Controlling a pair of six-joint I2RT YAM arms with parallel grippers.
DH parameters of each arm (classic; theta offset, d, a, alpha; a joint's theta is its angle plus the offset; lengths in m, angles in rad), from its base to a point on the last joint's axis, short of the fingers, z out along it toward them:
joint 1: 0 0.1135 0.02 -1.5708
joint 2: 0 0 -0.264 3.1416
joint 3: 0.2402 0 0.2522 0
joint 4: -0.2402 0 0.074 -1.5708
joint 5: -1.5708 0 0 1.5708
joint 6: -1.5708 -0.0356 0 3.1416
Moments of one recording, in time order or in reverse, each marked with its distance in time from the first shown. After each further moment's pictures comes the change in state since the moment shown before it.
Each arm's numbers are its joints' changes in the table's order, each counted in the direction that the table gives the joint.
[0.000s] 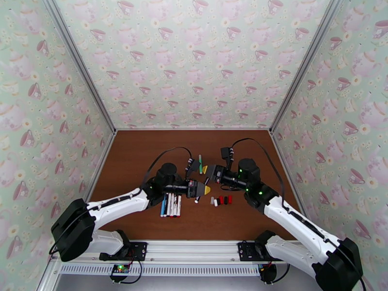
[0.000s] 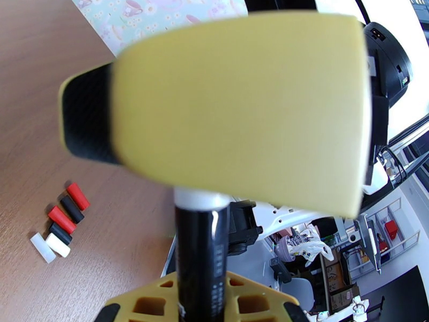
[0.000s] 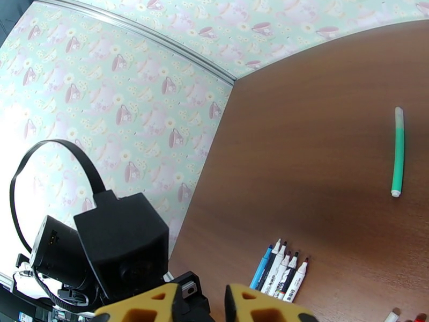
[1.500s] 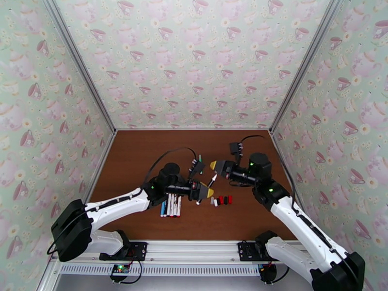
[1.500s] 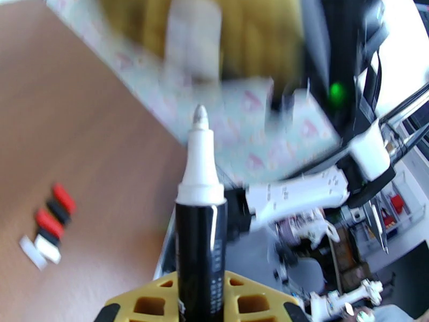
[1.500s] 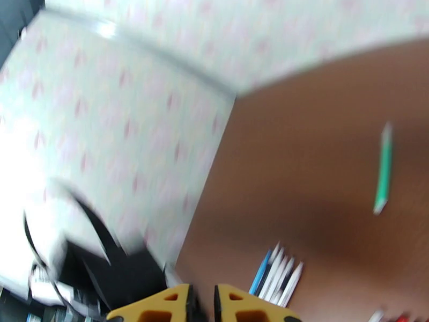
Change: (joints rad) left arm -0.056 -0.005 0.039 -0.126 -0.026 -0.096; right arm -0.212 -0.054 0.083 -0.087 0.097 0.031
